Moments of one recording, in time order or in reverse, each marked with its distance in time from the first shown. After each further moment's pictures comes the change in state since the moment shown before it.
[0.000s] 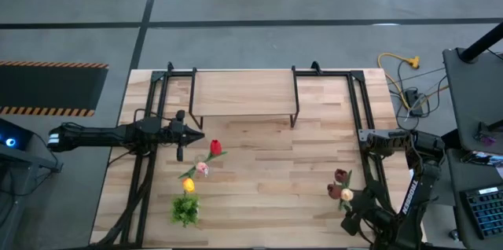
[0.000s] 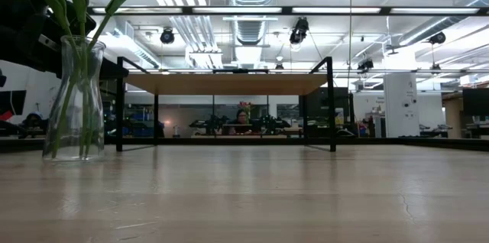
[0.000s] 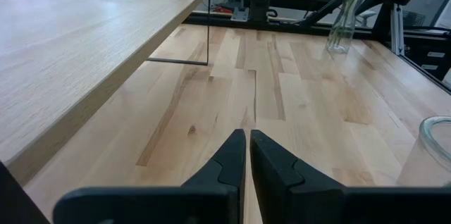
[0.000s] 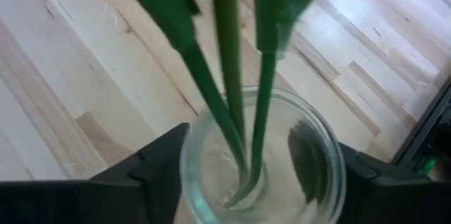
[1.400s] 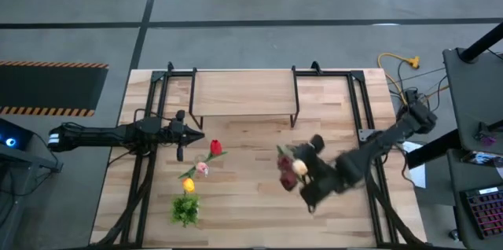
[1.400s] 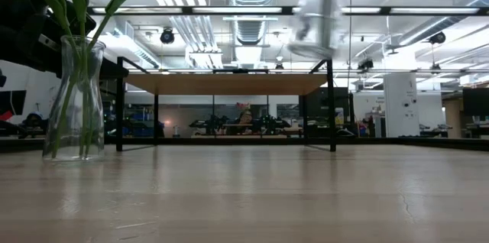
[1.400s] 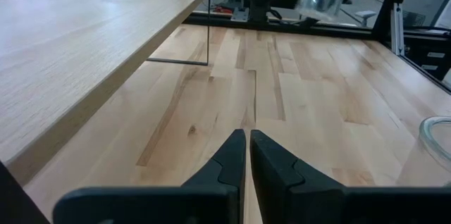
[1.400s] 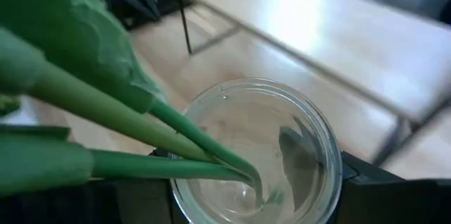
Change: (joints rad) left arm 0.000 0.000 0.000 0.001 0.000 0.000; right arm -0.691 -0.253 0.007 0.707 0.452 -1.048
